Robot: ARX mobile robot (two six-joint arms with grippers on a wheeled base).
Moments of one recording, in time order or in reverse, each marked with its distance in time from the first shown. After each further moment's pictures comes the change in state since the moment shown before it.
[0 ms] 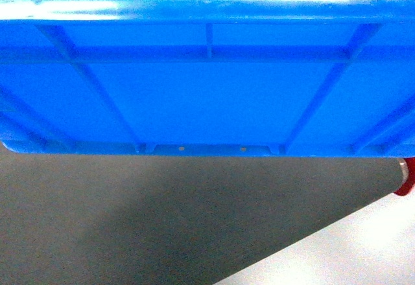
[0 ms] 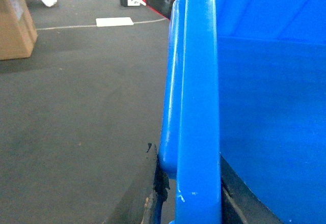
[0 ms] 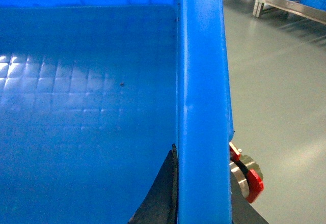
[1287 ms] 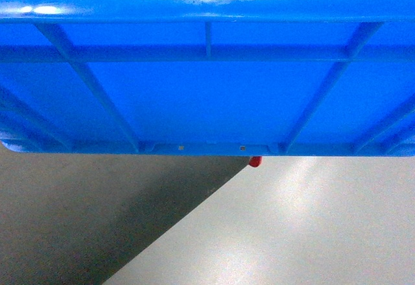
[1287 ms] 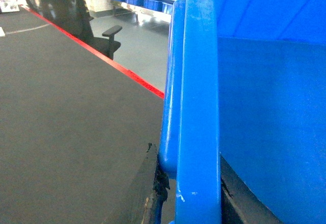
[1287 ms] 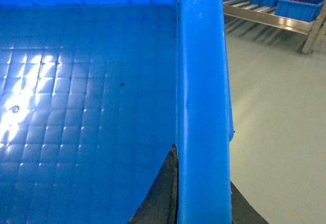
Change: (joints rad) left arm 0.000 0.000 0.000 0.000 0.000 0.000; right arm 0.000 0.000 0.000 0.000 0.000 0.000
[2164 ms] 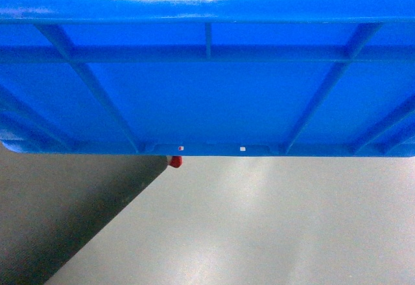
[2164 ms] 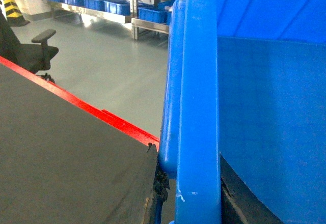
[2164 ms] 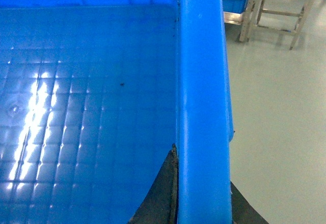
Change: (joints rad) left arm 0.000 0.000 0.000 0.000 0.000 0.000; right arm 0.000 0.000 0.000 0.000 0.000 0.000
